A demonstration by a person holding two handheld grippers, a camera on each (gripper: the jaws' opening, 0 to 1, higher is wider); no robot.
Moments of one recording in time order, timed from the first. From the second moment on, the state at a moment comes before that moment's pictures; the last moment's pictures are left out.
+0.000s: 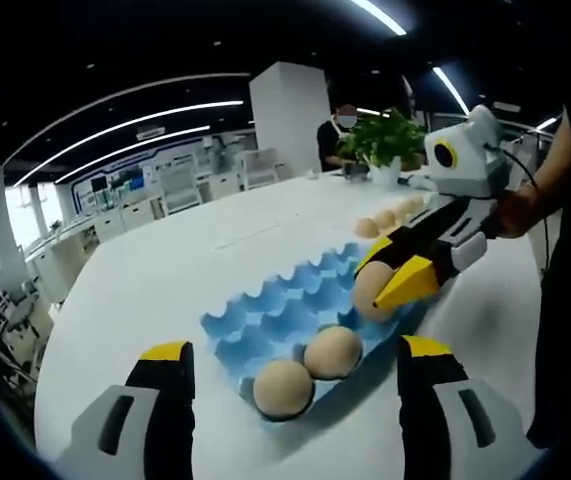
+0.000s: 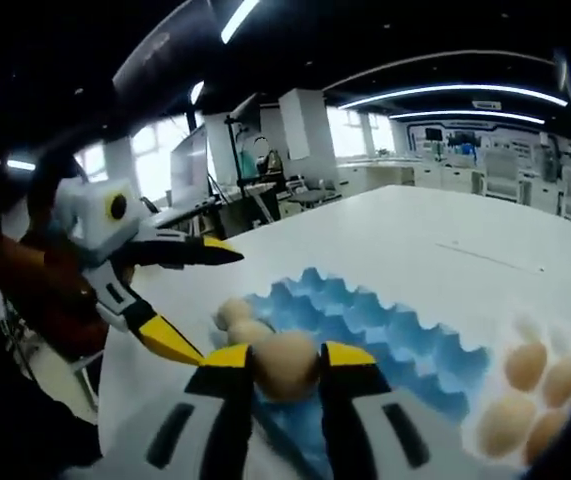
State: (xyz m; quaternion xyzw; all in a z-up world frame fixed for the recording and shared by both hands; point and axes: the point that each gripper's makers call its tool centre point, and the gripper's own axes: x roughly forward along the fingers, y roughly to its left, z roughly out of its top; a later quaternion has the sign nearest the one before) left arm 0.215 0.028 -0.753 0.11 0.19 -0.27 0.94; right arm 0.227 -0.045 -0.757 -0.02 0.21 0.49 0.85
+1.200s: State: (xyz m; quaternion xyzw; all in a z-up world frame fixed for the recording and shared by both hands) left arm 0.214 0.024 -0.754 0.12 0.20 -0.28 0.93; right arm 0.224 -0.040 -0.767 -0.06 0.17 0.51 0.84
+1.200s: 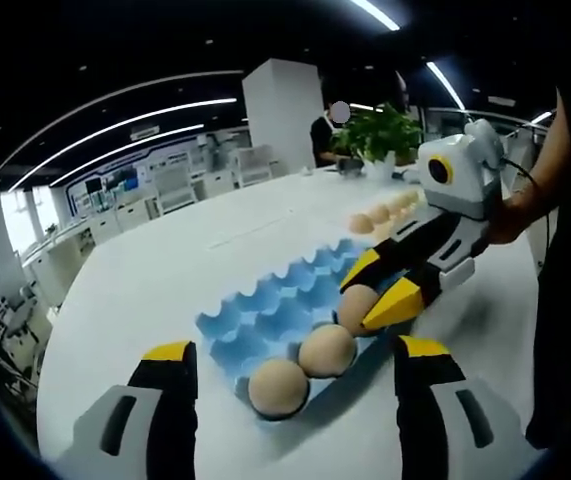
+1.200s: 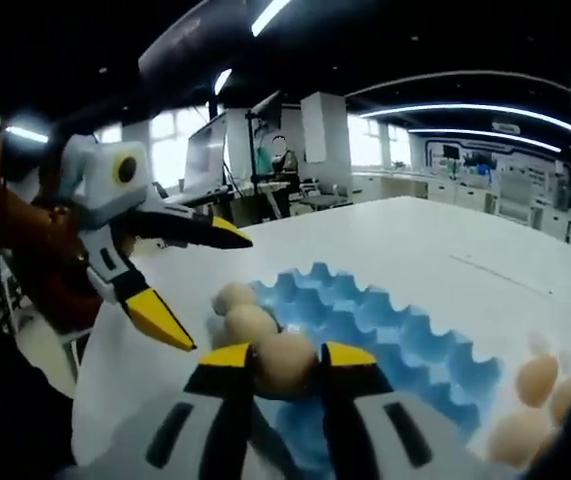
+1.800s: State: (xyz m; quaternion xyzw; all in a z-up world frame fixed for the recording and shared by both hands) left arm 0.213 0.022 -0.754 0.12 0.20 -0.29 0.93; right arm 0.221 -0.090 -0.751 -0.02 0.17 0.47 0.87
